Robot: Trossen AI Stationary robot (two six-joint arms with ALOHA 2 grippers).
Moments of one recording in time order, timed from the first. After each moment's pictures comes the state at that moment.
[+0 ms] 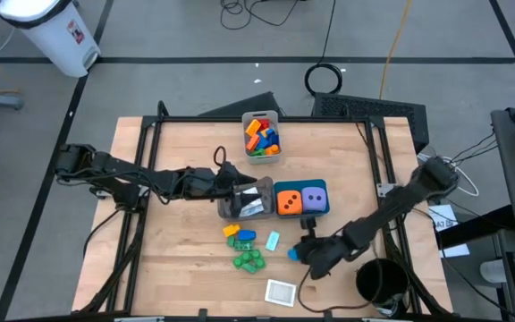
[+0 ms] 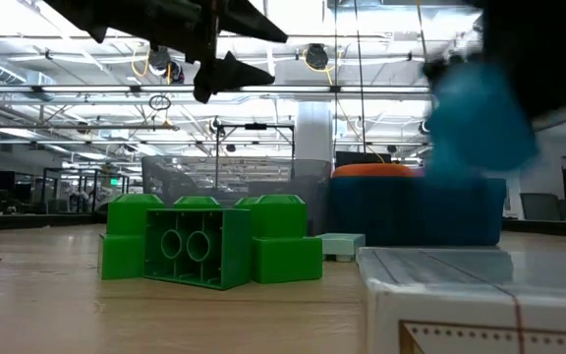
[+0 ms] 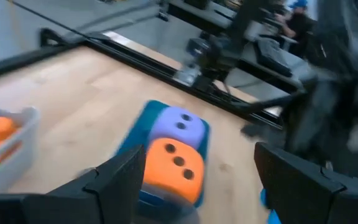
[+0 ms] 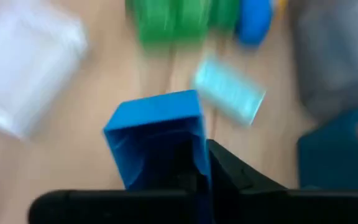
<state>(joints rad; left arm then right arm) -0.09 1.40 0.75 0.42 -0.20 -0.42 0.60 1.63 0.91 -0.22 0.41 0.25</state>
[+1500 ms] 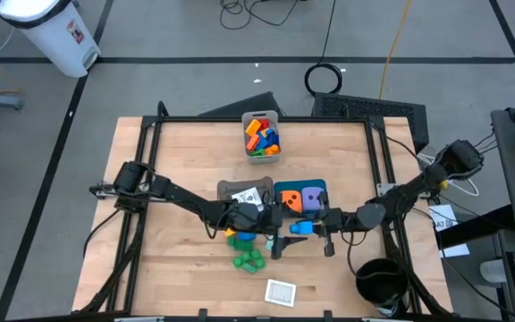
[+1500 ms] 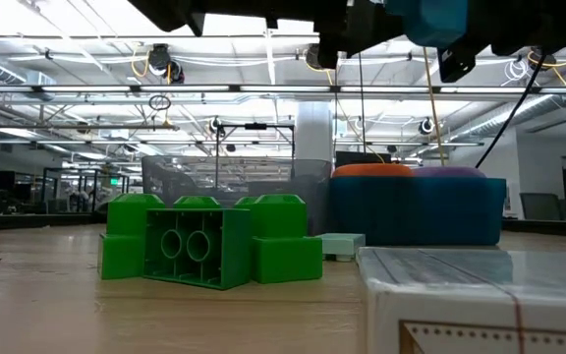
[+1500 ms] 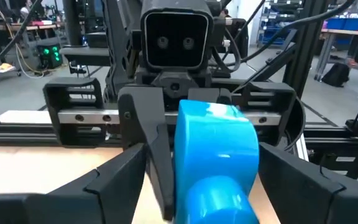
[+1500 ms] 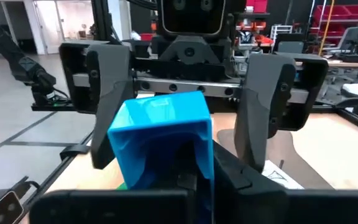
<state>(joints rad) -0.26 1.98 1.24 0.71 -0.18 -0.05 0.52 1.29 0.37 0.93 0.47 0.04</state>
